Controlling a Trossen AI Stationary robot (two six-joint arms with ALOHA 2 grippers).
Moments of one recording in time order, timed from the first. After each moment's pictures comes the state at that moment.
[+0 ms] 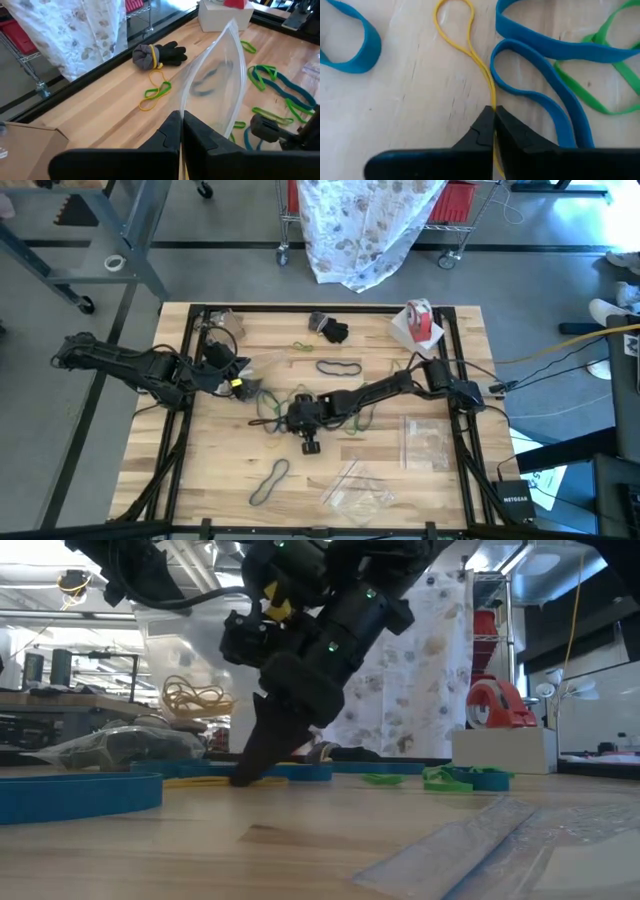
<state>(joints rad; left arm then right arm) -0.23 0.83 0.74 -0.64 -0.81 -0.60 0.15 2.27 1.53 -0.28 -0.02 -0.01</state>
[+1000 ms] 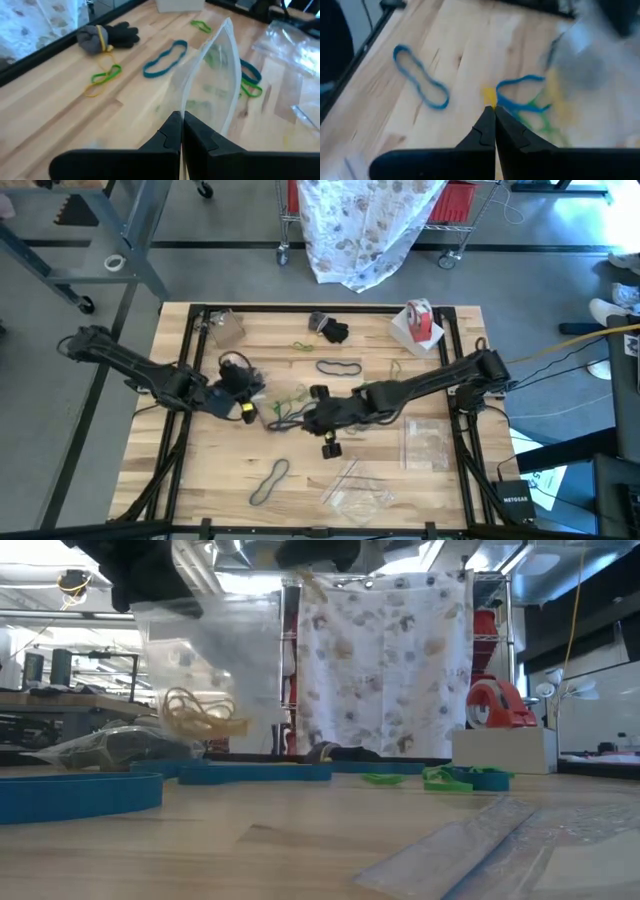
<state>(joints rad) -0.40 1.03 0.74 -0.50 -0.76 -0.71 0.27 1.83 1.52 -0.43 0.10 -0.03</state>
